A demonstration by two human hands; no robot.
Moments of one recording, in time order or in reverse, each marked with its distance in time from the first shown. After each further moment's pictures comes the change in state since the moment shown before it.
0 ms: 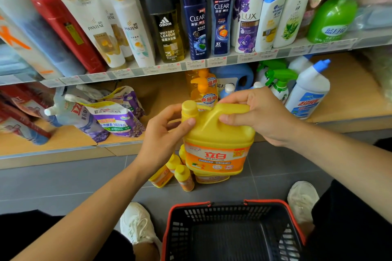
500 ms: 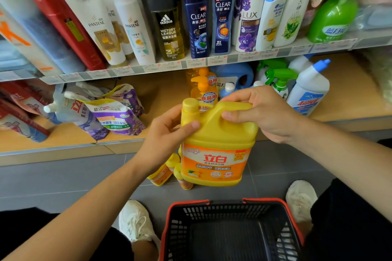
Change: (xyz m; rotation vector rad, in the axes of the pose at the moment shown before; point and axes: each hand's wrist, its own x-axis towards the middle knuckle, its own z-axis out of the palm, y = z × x) left_hand 0.000 -0.002 -0.001 -0.166 -0.177 -0.064; right_hand -0.001 -0.003 -0.005 0.090 -0.057 0.048
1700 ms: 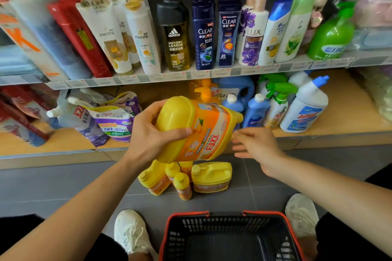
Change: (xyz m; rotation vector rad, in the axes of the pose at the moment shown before) left_hand 0.004 0.010 -0.036 0.268 0.337 -0.042; right_hand 0.002 0.078 0.011 -0.087 0.468 0.419
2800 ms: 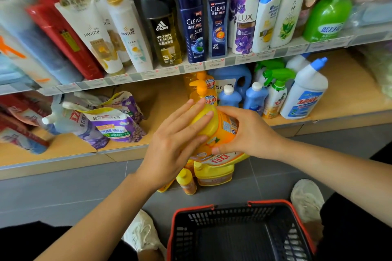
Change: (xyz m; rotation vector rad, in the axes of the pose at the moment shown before) left_hand -0.020 0.010 0.034 0.485 -0.217 0.750; right_hand -0.009 -0.025 -0.004 -0.388 -0.310 -0.637
